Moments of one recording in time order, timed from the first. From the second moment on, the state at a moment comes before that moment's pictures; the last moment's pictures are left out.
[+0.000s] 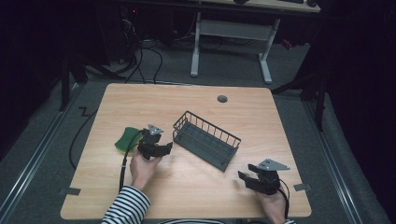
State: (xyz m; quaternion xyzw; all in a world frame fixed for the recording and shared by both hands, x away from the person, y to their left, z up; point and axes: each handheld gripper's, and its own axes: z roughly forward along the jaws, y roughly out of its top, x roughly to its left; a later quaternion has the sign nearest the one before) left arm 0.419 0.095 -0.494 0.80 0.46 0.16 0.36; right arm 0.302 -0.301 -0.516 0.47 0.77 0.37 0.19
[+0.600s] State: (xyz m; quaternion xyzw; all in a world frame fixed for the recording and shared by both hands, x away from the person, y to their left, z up) left arm 0.385 0.130 -0.487 0.80 0.45 0.17 0.37; right arm 0.324 -0.341 -0.530 0.54 0.75 0.32 0.24
